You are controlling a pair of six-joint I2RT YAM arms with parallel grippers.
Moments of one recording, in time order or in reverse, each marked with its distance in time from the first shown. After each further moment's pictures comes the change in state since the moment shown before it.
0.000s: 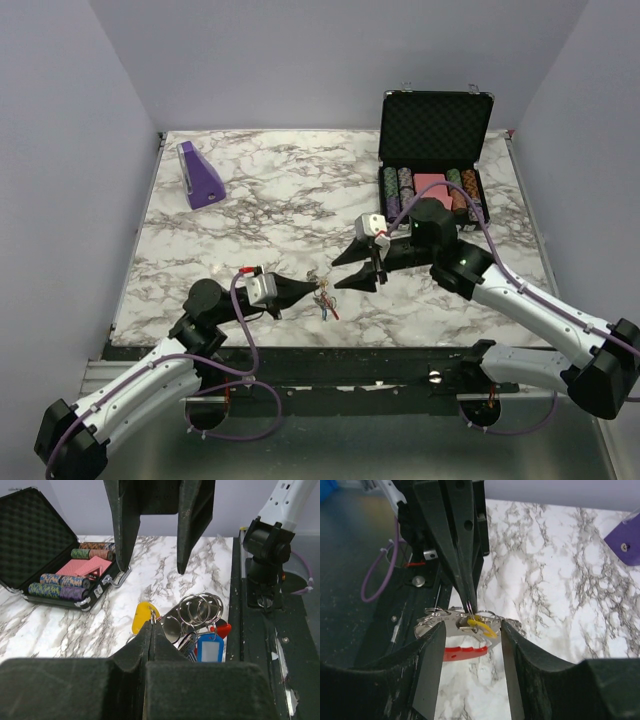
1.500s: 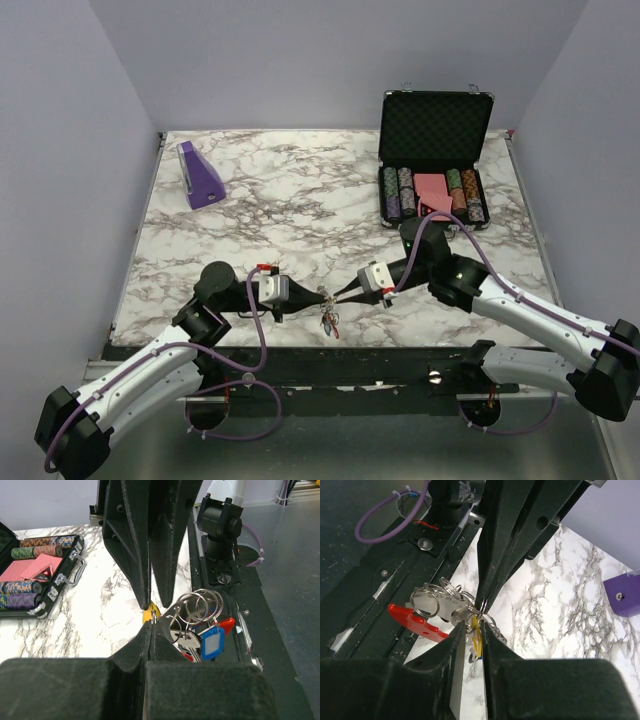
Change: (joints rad) left arm 0.005 0.115 0.104 -0.113 0.240 0.065; right arm 0.074 -0.047 -0.134 -0.027 -0.091 -0.464
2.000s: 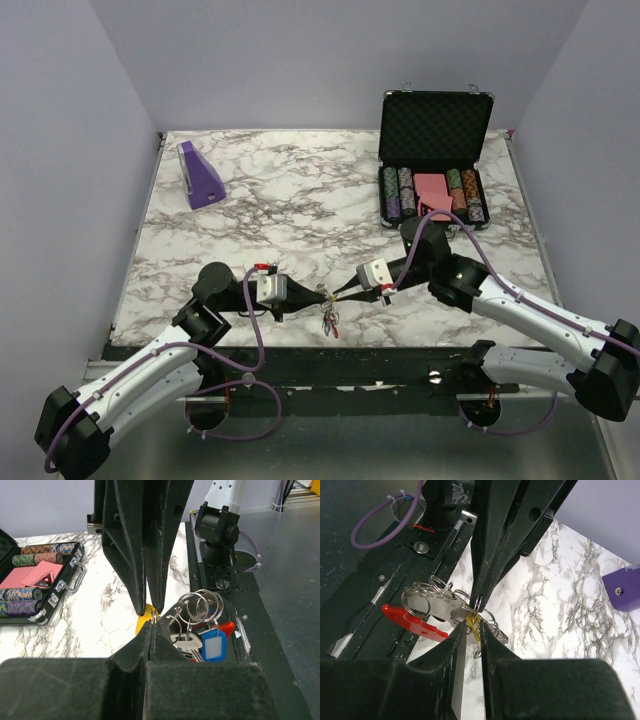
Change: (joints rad) left arm 0.000 0.002 0.000 0.035 0.008 -0.024; right arm 0.000 0.000 -0.001 0.032 0.017 0.062
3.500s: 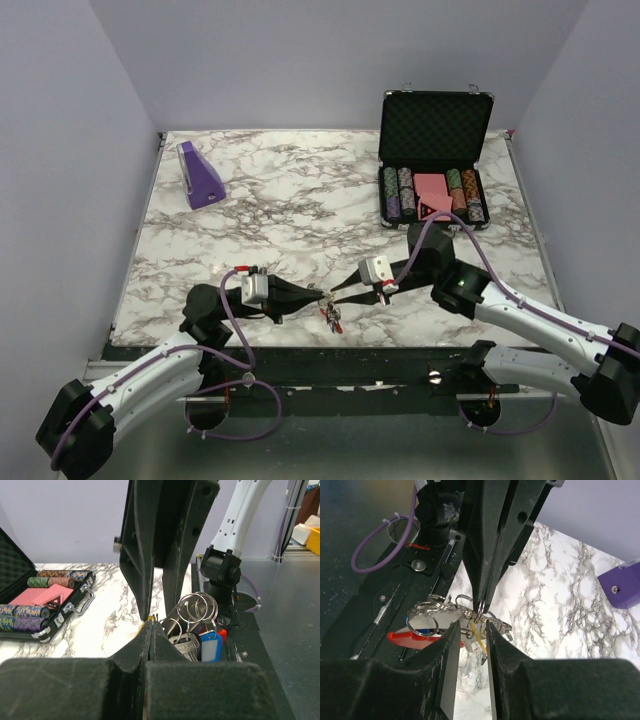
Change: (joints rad) left arm 0.022 0.027 -0.179 0.501 -0.084 -0.272; right arm 0.024 -0.039 -0.054 0.148 0.048 0.174
